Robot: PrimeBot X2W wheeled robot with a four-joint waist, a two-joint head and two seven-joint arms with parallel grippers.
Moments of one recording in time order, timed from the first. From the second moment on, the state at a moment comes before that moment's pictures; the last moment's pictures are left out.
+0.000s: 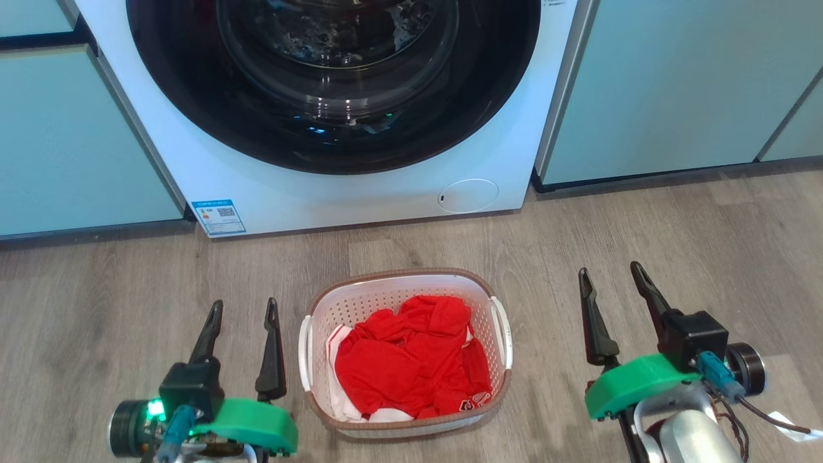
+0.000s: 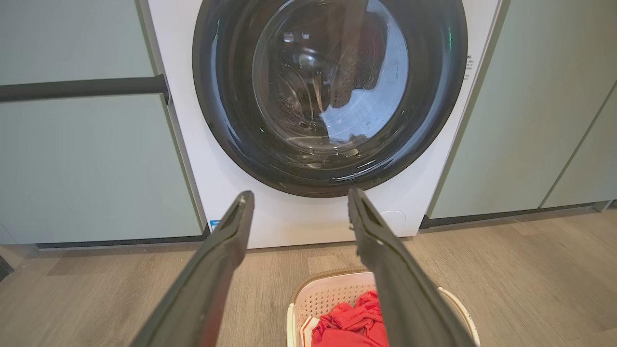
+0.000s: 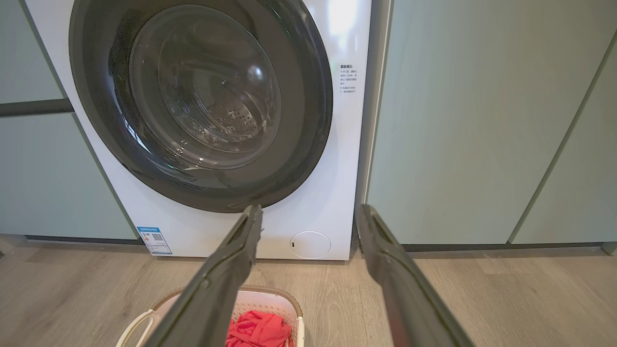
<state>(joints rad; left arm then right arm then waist) 0.09 0.04 -0.17 0.09 -0.11 0.09 -0.25 -0.04 -0.04 0.15 0.16 0.14 0.13 -0.25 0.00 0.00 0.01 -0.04</state>
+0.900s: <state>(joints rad) 0.09 0.04 -0.17 0.09 -0.12 0.09 -0.25 -0.04 -0.04 0.14 0.16 0.14 0.13 -0.25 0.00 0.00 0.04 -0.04</state>
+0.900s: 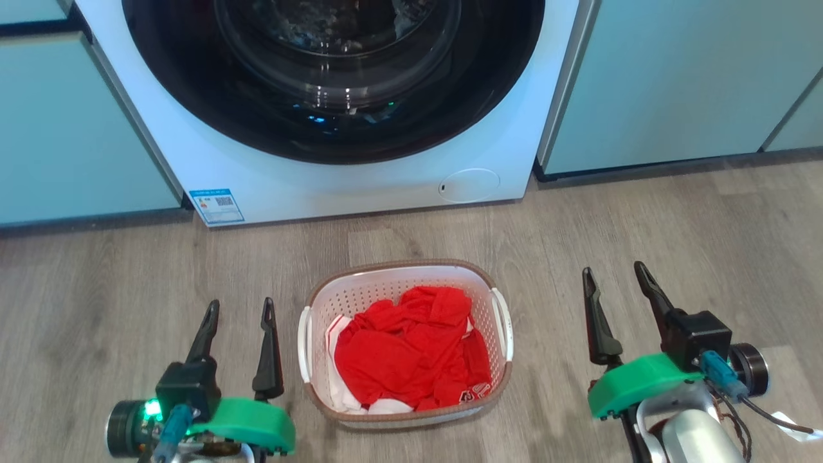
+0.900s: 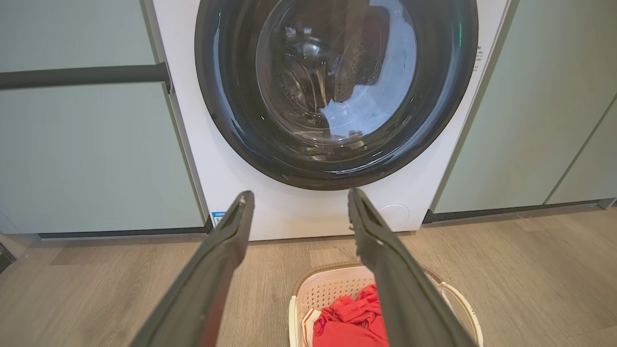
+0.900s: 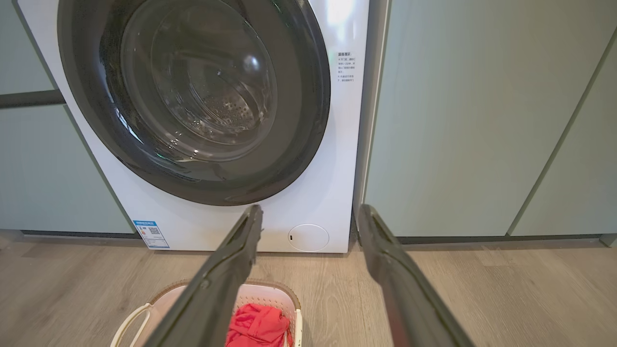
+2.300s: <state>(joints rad) -0.55 0.03 -0.16 0.56 -0.14 0.04 -0.25 -0.61 -0.05 0.11 0.49 0.16 0.13 -0.25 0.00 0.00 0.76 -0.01</state>
